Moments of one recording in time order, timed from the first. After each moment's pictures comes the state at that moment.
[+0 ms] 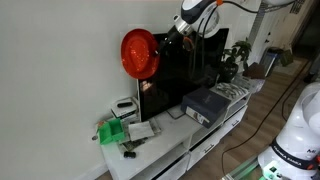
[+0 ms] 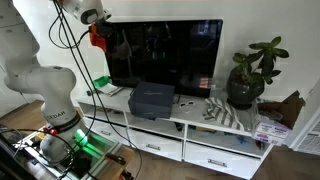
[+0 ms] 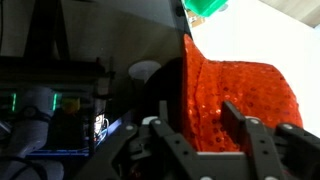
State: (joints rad) arm 0.39 -0.11 0.04 -2.16 0.65 2.69 -0.68
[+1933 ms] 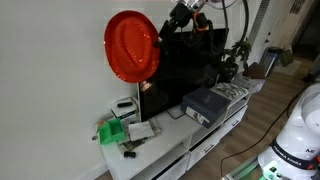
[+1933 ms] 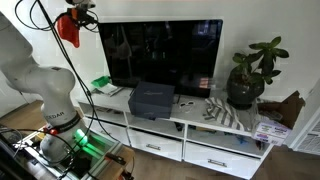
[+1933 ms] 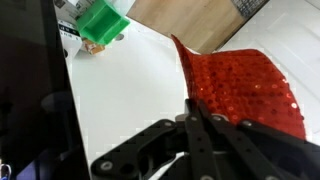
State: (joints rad) arm 0.32 -0.30 0.13 -2.10 0.78 2.13 -0.66
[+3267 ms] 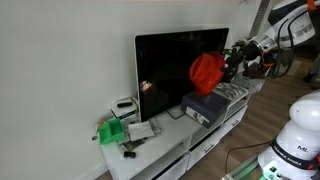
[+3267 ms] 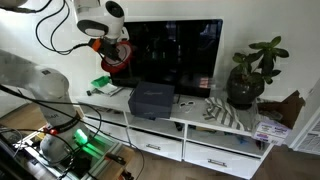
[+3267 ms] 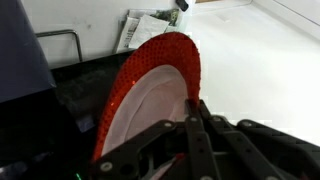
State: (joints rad) arm -0.06 -0.75 -0.36 -2.77 0.73 2.03 -0.94
